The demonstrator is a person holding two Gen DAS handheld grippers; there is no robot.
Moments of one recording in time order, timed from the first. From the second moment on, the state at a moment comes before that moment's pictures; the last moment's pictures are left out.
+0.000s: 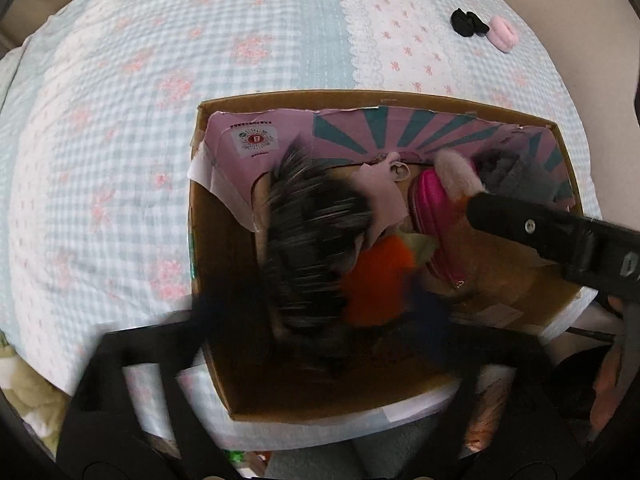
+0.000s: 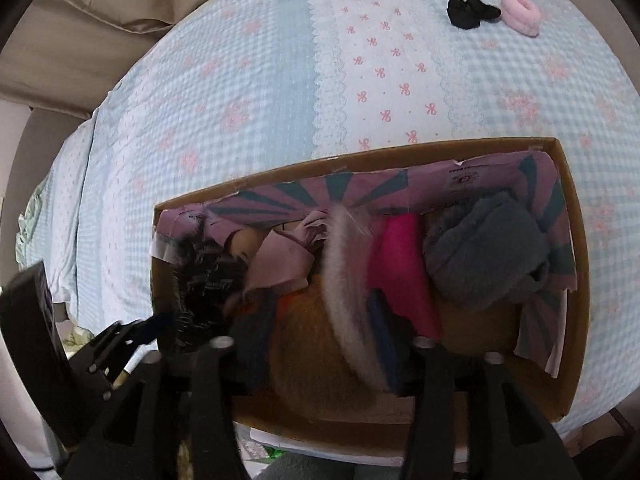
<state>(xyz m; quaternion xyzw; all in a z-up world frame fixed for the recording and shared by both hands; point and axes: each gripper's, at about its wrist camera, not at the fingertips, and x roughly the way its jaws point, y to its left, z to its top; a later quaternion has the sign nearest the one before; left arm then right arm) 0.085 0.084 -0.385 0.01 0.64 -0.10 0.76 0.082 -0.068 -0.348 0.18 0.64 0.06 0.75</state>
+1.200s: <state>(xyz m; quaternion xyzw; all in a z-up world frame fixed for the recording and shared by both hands) 0.045 0.093 -0.271 -0.01 0.59 -0.10 0.80 0.041 -0.075 -0.235 0.14 0.57 0.06 0.81</state>
